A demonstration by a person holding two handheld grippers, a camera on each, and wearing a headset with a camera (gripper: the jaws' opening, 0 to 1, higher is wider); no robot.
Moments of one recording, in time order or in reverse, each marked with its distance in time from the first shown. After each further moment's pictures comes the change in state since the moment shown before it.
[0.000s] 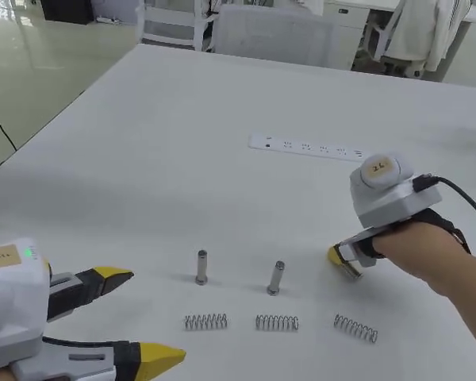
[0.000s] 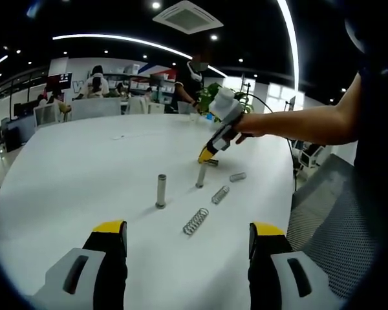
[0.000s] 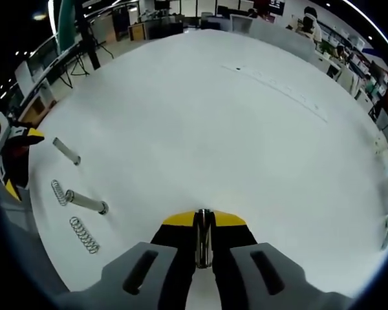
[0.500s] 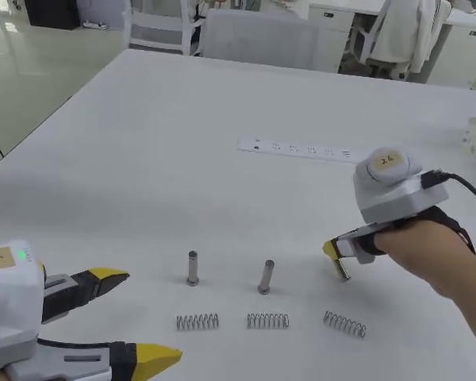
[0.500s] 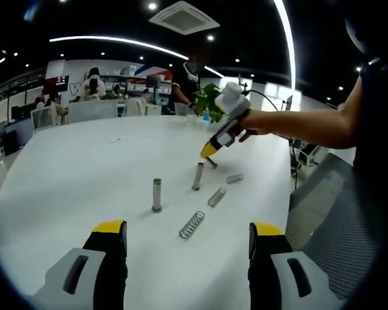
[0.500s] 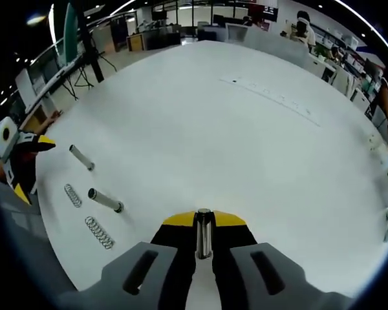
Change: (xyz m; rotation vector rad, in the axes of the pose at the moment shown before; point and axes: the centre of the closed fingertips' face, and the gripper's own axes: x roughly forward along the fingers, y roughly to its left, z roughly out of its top) left arm 0.003 -0.007 0.006 0.020 -0.008 -0.018; right arm -0.032 0.011 -0.001 0.030 -0.067 -0.002
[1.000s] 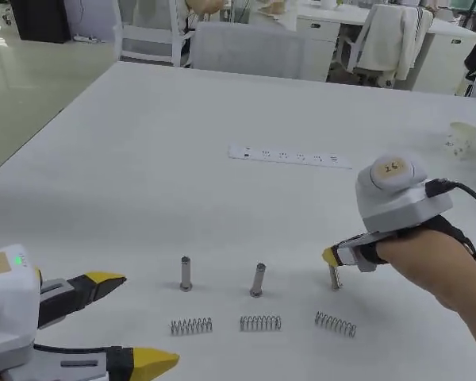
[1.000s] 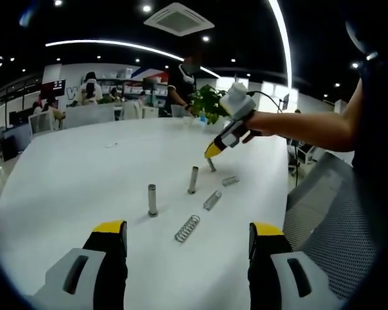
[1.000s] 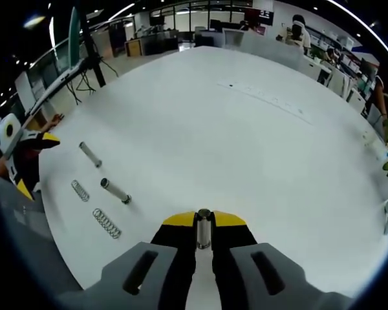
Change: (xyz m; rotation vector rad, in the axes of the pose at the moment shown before) left arm -0.003 -0.008 0.005 0.026 -0.007 -0.008; right arm -0.016 -0.002 -0.008 0.012 -0.037 -0.013
